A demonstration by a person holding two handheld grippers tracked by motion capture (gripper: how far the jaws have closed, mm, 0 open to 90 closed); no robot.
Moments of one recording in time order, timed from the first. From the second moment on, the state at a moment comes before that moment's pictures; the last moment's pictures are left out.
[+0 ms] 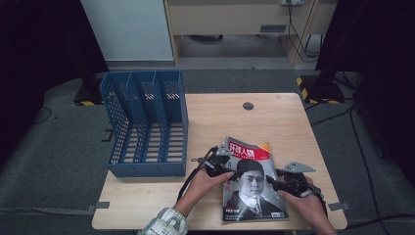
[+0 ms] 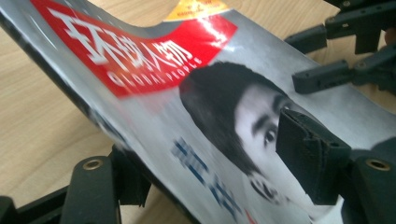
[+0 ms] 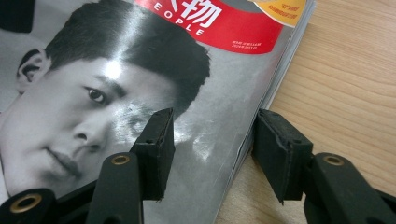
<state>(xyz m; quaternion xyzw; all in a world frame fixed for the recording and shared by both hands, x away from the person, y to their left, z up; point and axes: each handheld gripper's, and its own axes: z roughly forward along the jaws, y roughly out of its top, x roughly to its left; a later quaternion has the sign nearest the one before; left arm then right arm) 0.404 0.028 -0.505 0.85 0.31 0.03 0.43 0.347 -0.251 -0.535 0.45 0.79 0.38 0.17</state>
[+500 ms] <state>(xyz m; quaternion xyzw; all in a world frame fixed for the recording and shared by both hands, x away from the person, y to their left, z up) 0.428 0.016 -0.500 0.86 0.31 0.04 0.41 0.348 -0.251 -0.536 0.43 0.79 0.39 0.17</state>
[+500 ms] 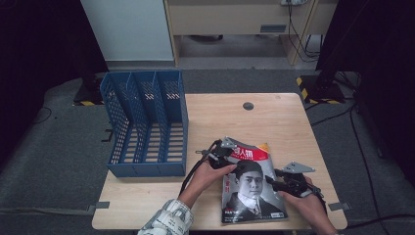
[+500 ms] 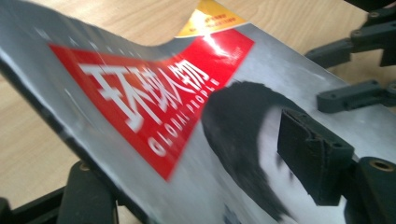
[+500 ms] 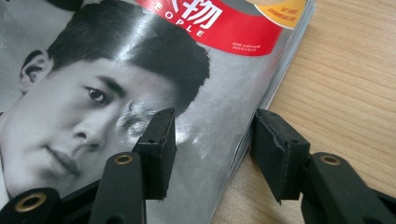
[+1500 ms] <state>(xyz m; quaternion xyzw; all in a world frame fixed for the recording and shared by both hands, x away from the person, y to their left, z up) 0.439 0.005 -0.502 0.86 0.30 0.02 0.41 0.347 -0.250 -0.536 0.43 0.80 0.39 0.18</state>
